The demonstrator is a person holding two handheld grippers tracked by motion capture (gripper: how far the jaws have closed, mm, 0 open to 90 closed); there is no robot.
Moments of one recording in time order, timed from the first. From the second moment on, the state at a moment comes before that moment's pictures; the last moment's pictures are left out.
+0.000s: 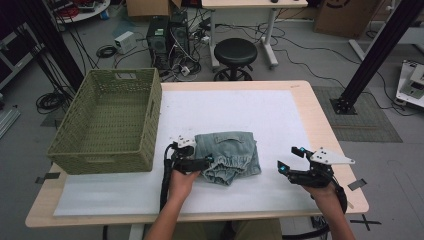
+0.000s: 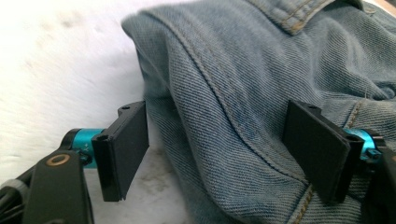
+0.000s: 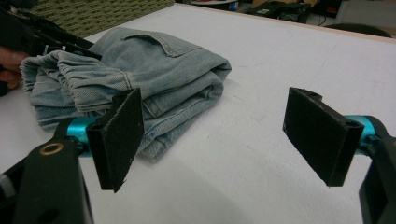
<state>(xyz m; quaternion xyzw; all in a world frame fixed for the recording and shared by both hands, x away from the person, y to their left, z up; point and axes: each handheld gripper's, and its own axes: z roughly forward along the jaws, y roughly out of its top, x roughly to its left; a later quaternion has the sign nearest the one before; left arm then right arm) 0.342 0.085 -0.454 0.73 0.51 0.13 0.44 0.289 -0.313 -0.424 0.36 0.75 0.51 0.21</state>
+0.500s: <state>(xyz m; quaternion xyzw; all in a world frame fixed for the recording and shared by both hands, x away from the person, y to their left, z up) 0.346 0.082 -0.455 0.73 0.49 0.09 0.46 0.290 -0.310 -0.424 0.36 0.75 0.52 0.21</state>
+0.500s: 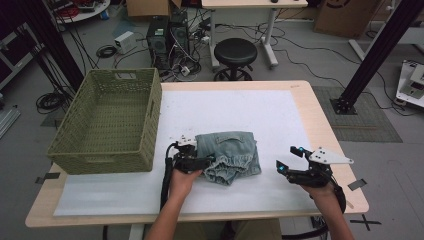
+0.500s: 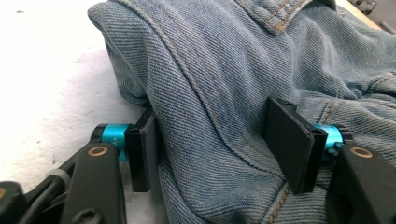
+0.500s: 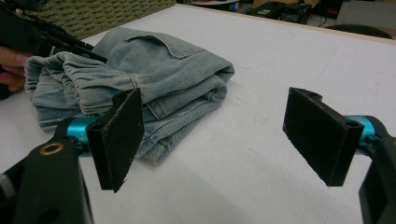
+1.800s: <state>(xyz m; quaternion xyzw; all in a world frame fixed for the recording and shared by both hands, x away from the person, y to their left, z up) 0.316 0.063 -0.438 0.73 0.39 0.15 0.54 0.309 -0.232 -0.443 0.31 0.83 0.42 0.19</state>
